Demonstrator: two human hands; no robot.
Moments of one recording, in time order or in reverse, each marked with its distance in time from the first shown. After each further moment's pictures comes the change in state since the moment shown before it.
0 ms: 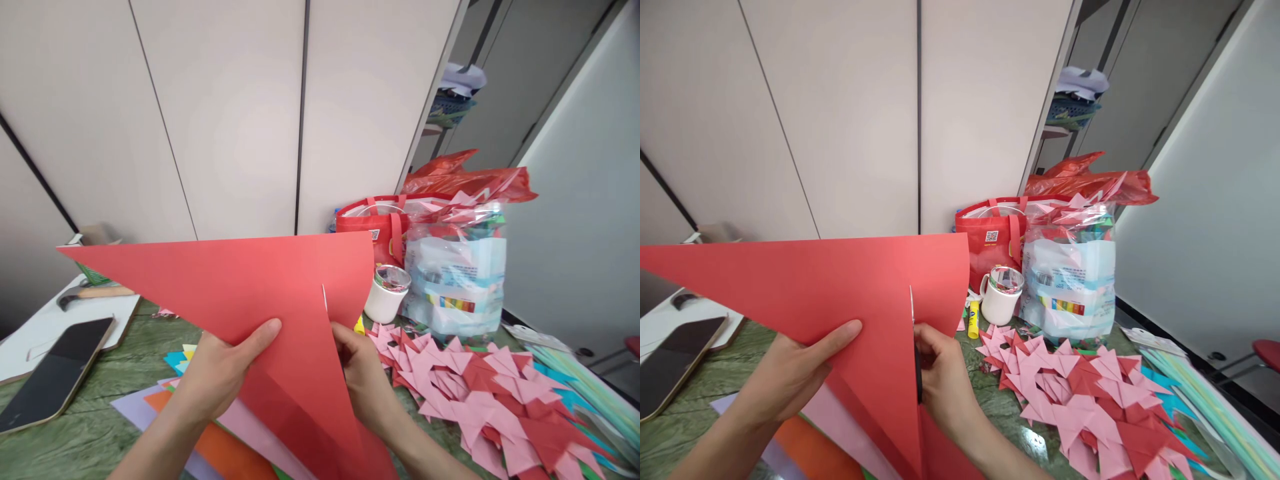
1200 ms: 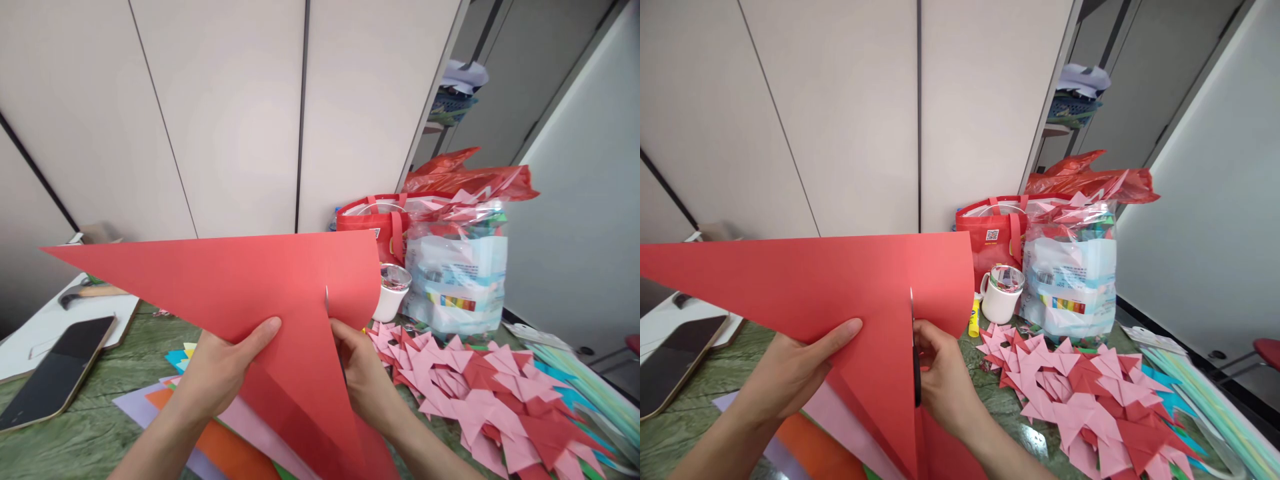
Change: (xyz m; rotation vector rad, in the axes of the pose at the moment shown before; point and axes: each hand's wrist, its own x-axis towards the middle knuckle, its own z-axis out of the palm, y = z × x) left_hand 0.002 -0.002 -0.001 0.043 0.029 0.027; right_hand 0.000 -0.001 -0.002 -0.058 -0.060 0.028
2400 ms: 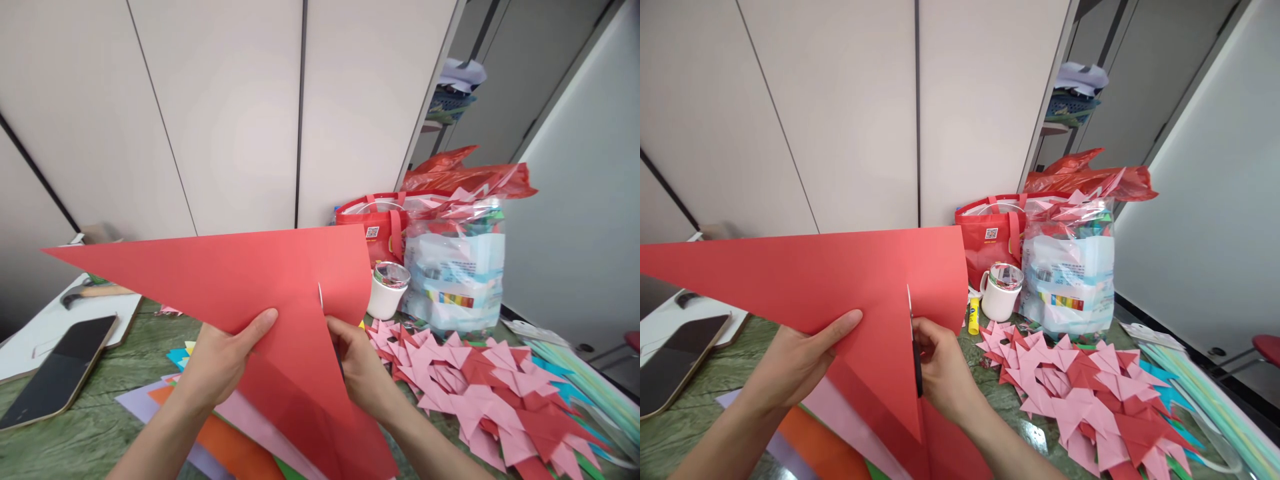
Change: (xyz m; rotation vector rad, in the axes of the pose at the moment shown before) left_hand 0.003 0.003 0.001 -0.022 -0.004 0.036; right_hand 0.003 0.000 -0.003 0.069 -0.047 0.025
